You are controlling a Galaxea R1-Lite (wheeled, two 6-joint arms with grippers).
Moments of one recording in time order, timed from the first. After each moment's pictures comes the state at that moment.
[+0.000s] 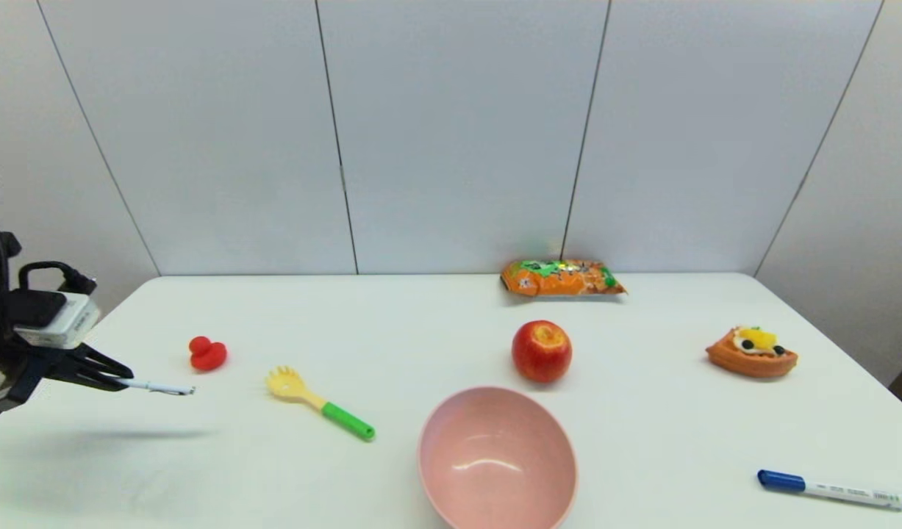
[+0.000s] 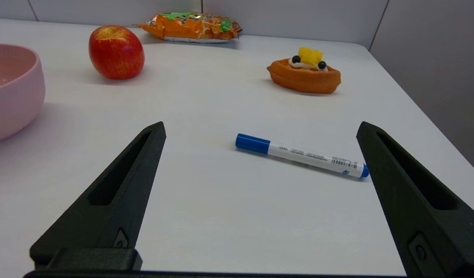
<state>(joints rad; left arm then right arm) 0.44 1.92 -1.47 1.09 -0.58 2.08 0.00 0.00 0.00 0.00 0.04 -0.05</state>
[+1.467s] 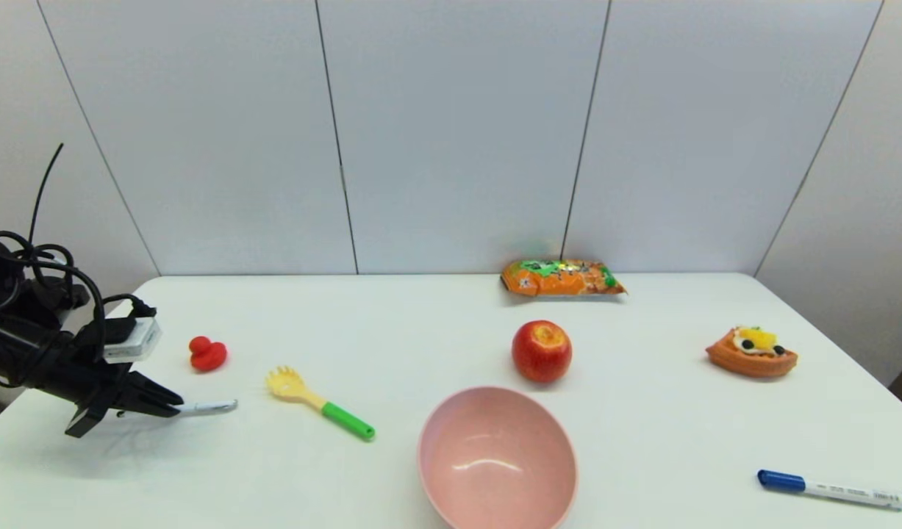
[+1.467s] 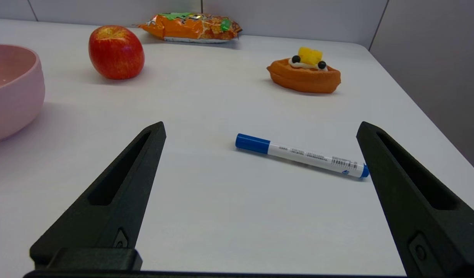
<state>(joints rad) 0.41 2.08 -1.36 0.89 -0.66 1.87 0.00 0.00 0.00 0.00 0.04 -0.05</state>
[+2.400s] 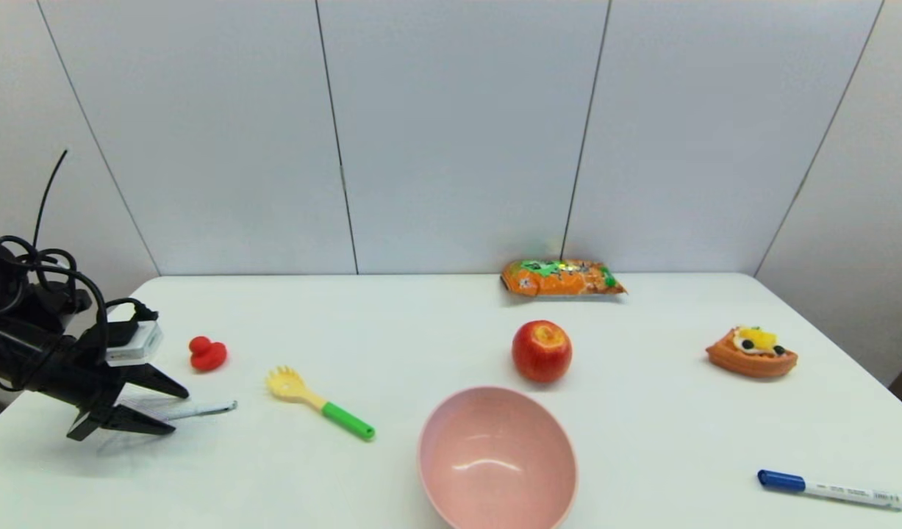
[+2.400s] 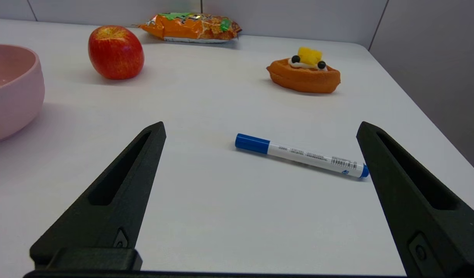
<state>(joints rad) 0.41 2.10 -1.36 0.89 -0.65 1.87 0.00 0.00 0.00 0.00 0.04 -0.05</state>
